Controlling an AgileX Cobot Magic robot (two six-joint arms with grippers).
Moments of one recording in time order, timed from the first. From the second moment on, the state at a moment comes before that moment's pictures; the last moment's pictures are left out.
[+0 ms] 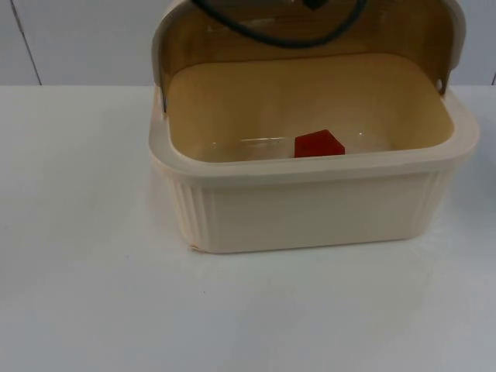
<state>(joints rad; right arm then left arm) 0.01 1.11 -0.82 0.03 0.29 -0.17 -0.58 1.96 -1.70 -0.14 0.42 0.93</state>
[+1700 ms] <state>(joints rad) 0.01 1.02 -0.82 0.03 0.30 -0.15 -0.85 1.77 -1.24 0.31 0.38 0.39</state>
